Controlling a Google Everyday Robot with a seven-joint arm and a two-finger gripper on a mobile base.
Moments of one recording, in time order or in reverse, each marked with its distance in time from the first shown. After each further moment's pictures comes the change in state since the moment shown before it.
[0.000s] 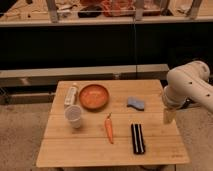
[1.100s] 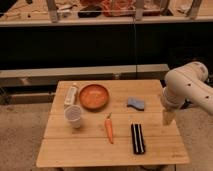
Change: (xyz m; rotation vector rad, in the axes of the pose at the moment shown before) arm -0.018 0.017 -0.005 0.002 0.013 -0.028
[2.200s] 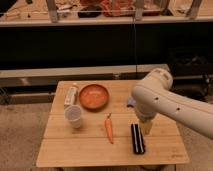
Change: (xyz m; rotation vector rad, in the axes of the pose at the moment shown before) arm -0.118 0.044 -0.017 0.000 0.029 -0.191
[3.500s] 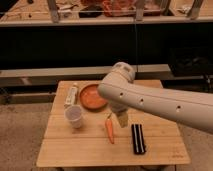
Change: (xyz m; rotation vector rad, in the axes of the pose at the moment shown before) arm -0.078 -0.058 -0.011 0.054 0.039 -0.153
